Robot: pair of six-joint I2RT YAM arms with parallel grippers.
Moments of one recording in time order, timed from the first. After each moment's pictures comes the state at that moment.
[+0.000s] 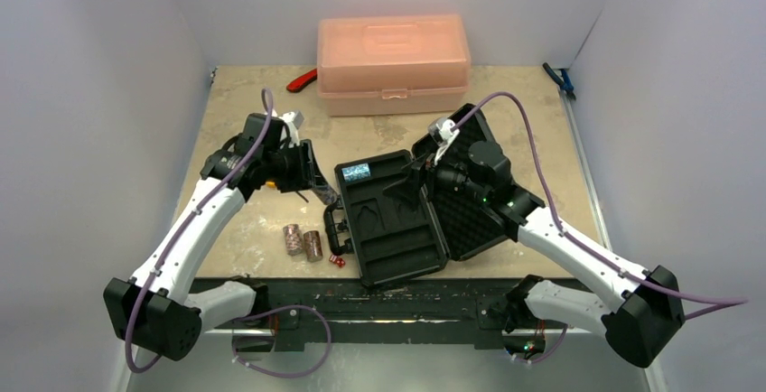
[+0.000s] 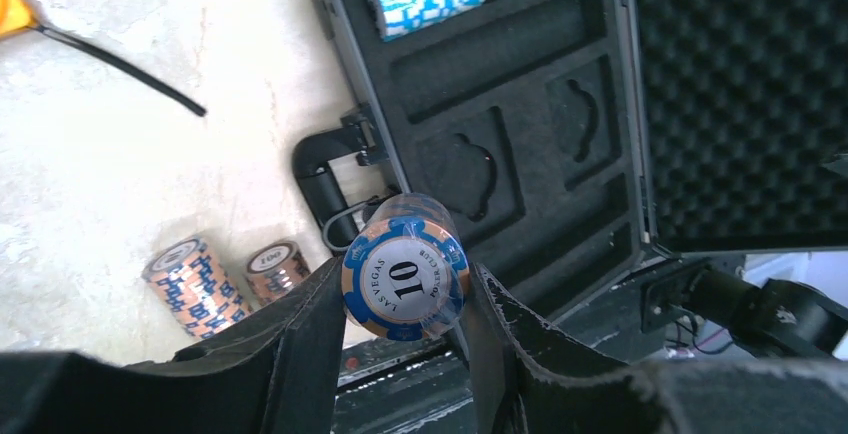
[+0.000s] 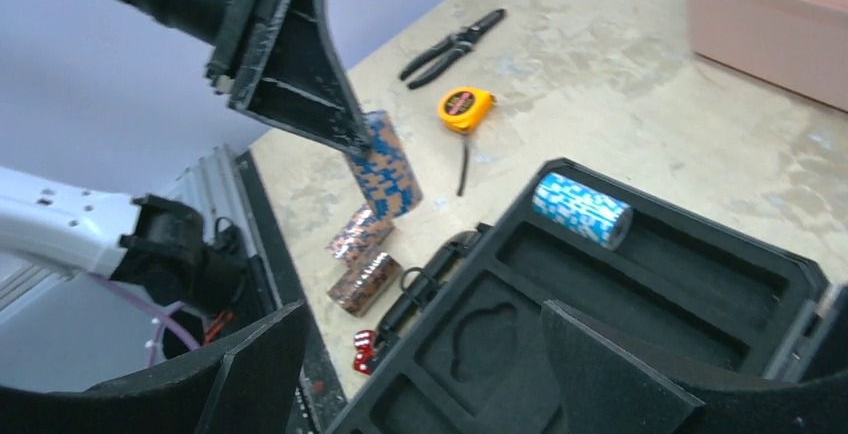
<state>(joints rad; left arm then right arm) -0.32 1.15 1.10 -0.85 0.23 -0.47 0.67 1.06 0.78 0.07 -0.42 0.31</state>
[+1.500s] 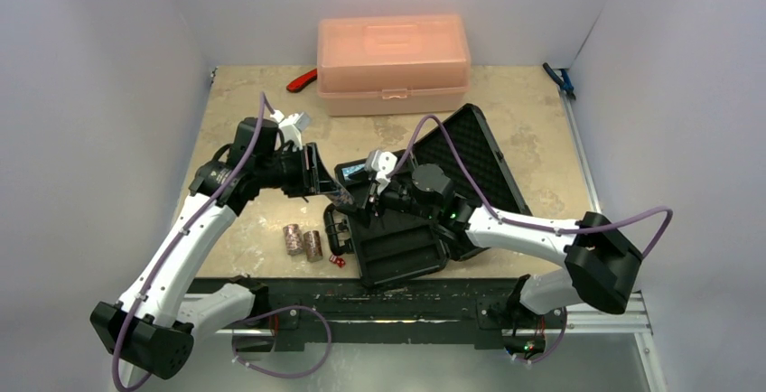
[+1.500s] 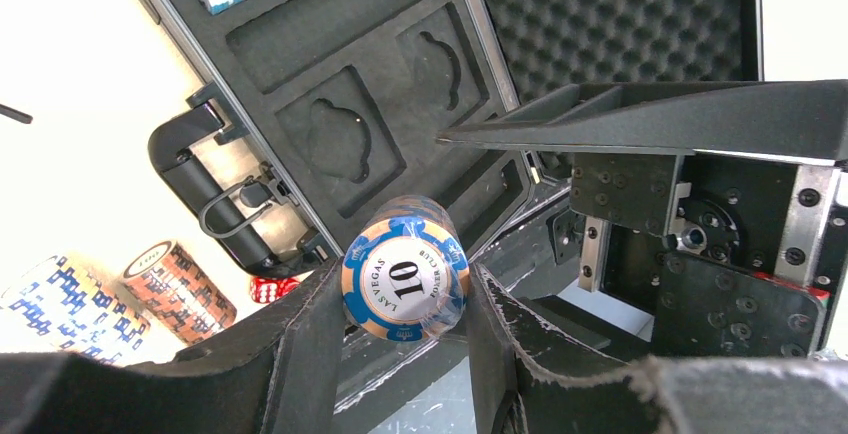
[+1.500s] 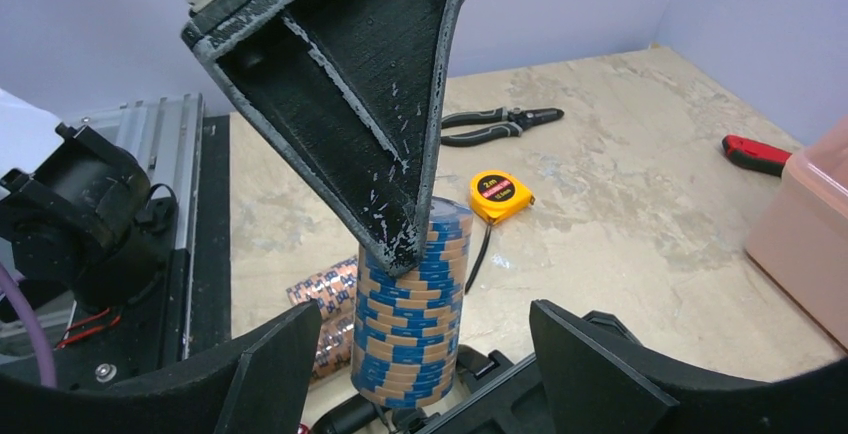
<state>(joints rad) -0.36 1.04 1.10 -0.82 0.44 -0.51 0.97 1.38 0.78 0.55 -0.27 -0.04</state>
